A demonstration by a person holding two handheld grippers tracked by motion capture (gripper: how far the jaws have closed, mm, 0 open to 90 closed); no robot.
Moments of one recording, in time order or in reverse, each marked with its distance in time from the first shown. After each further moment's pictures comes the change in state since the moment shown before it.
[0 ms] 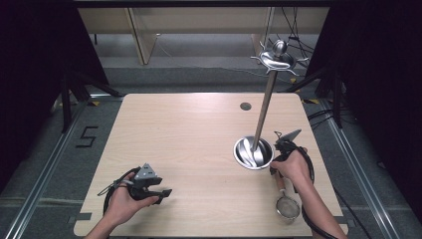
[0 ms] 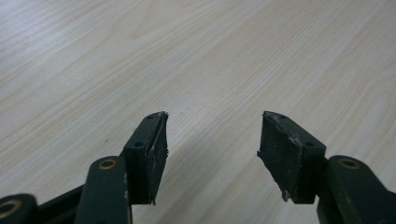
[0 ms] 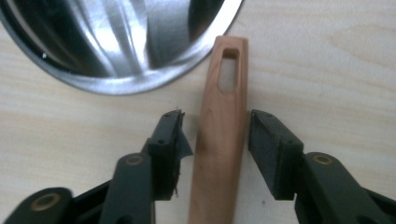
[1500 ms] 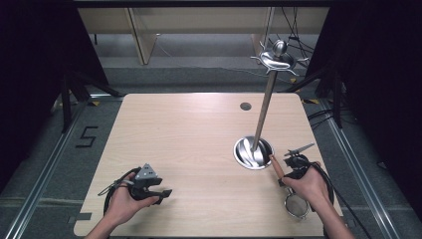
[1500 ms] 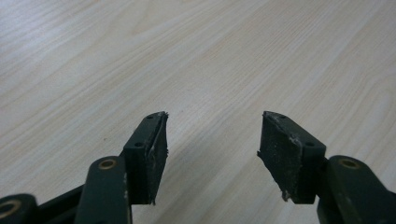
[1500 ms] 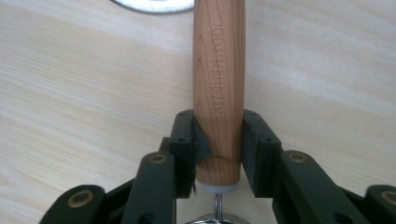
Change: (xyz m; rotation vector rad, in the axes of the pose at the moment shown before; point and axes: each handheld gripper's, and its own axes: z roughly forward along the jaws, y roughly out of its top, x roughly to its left) left arm 0.001 0.000 0.002 0.008 0.004 0.002; right arm -0.012 -0.057 -0.020 -0.140 0.050 -0.160
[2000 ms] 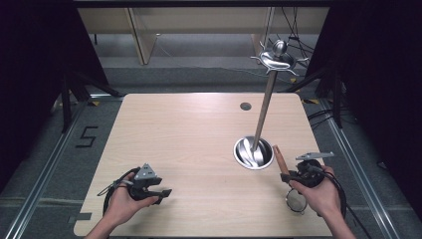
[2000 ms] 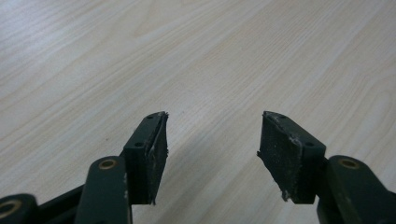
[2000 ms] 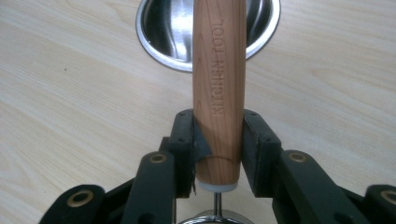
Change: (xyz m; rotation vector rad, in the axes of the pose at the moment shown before) left arm -0.001 0.000 -0.003 -0.009 -0.007 -0.007; right arm -0.013 -0.030 -0.021 -0.312 0.068 -0.176
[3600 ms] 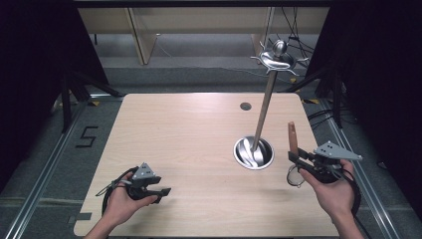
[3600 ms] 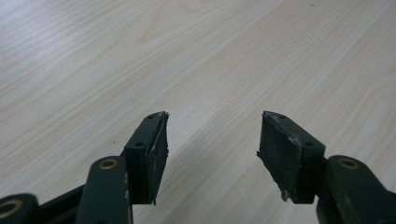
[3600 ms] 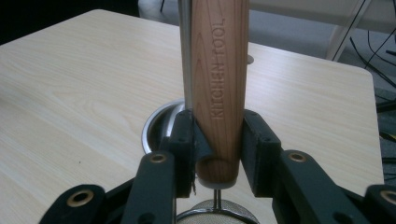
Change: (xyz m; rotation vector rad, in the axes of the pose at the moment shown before) left arm 0.000 -0.001 -0.002 -0.022 0.006 -0.032; right arm 0.009 0.016 -0.049 -0.461 -0.032 -0.085
